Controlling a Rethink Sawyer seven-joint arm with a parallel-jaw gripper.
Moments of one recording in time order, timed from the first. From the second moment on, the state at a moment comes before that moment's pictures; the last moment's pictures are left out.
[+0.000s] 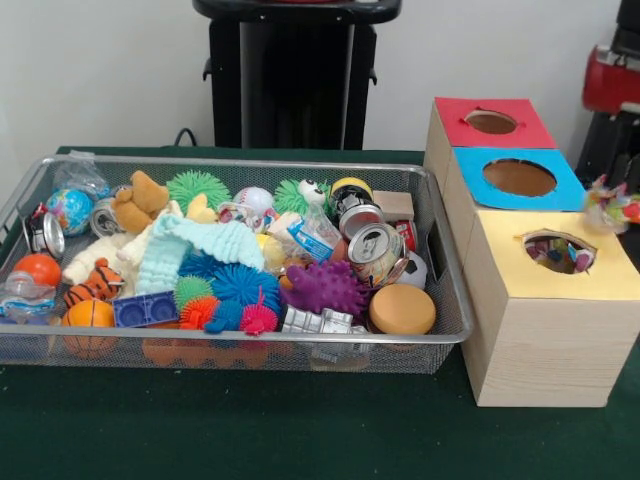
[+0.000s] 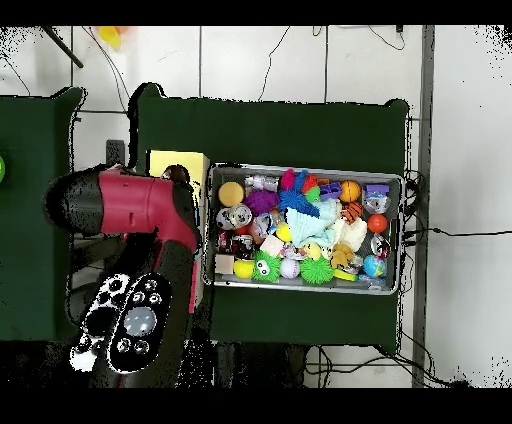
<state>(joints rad) 0.36 -0.50 -0.36 1.32 0.35 0.68 2.11</state>
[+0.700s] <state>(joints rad) 0.32 -0.53 -0.36 1.34 0.36 0.68 2.14</state>
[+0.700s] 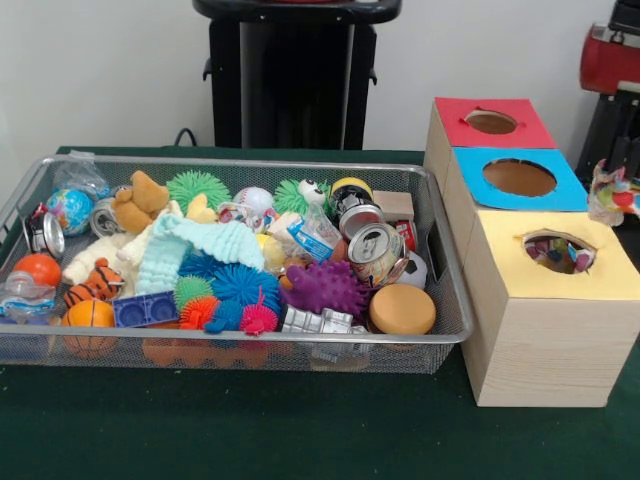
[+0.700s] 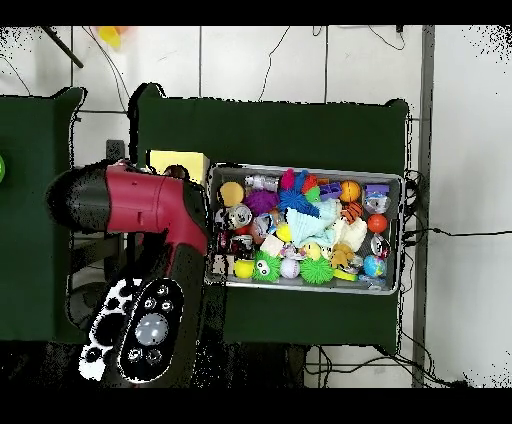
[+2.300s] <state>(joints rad) 0.27 -0.47 -0.39 1.33 0.36 0.67 2.14</state>
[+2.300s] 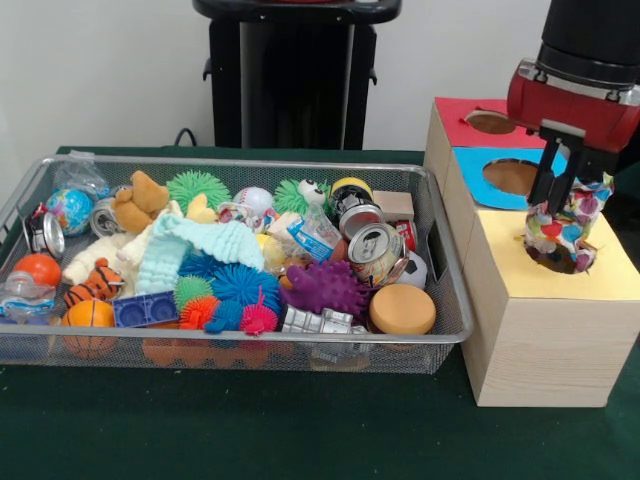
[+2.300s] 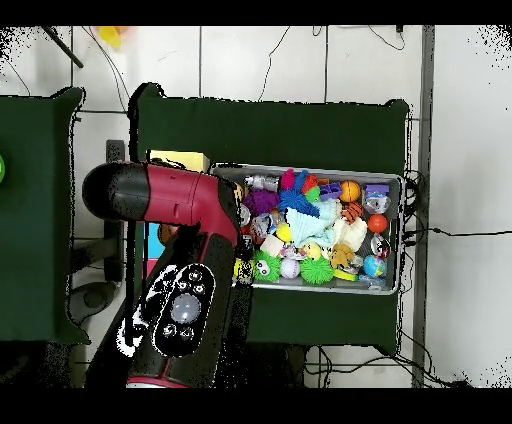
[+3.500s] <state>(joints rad) 0.28 -0.41 -0.39 1.19 0.36 0.67 2.14</state>
